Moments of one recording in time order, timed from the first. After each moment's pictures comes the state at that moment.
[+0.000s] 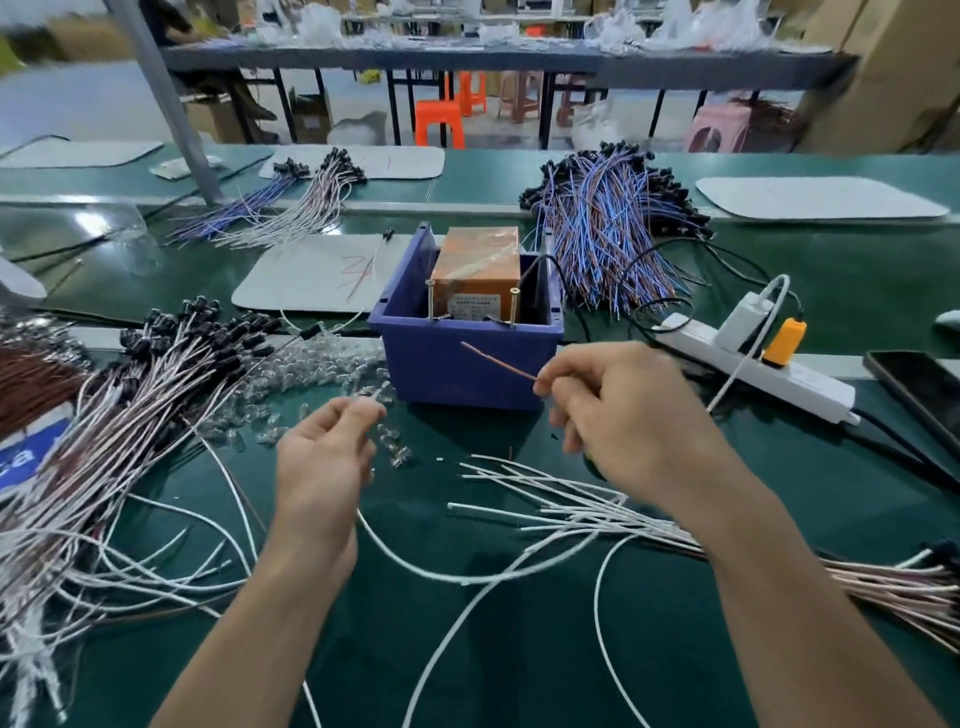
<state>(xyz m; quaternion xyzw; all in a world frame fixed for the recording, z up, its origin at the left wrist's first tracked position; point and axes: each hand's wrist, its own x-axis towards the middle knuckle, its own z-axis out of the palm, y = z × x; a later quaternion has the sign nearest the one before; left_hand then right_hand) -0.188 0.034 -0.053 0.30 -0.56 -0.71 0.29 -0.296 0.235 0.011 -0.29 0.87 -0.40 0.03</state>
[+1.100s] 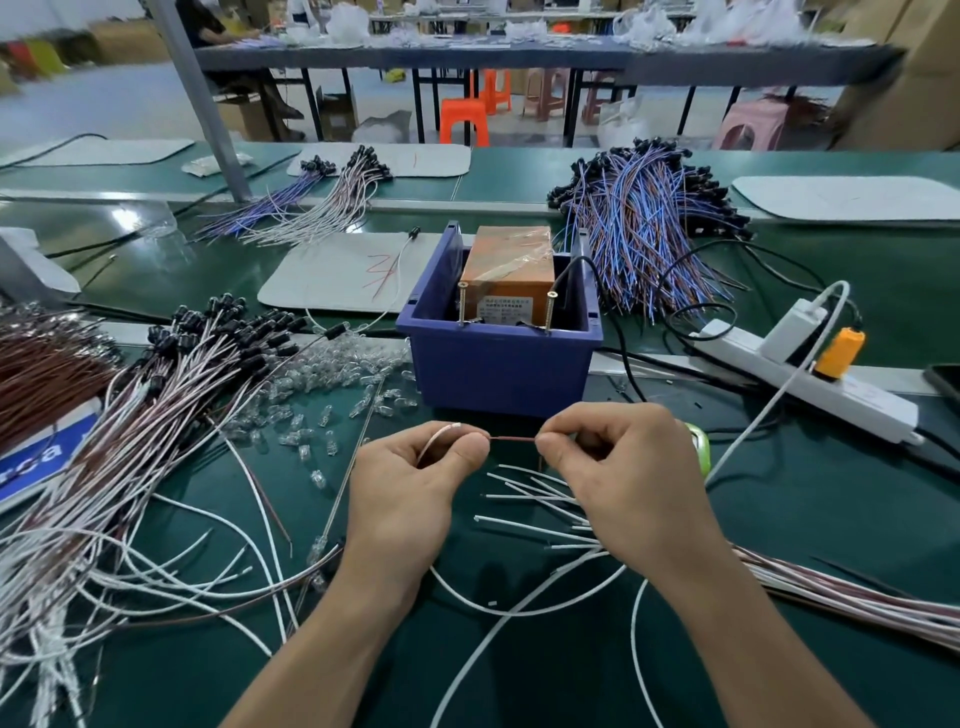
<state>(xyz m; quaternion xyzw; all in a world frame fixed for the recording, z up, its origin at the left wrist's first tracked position) -0.193 0.062 -0.056 0.23 -0.67 -0.66 0.26 -0.279 0.218 -0.037 -0.31 0.83 -0.47 -0.07</state>
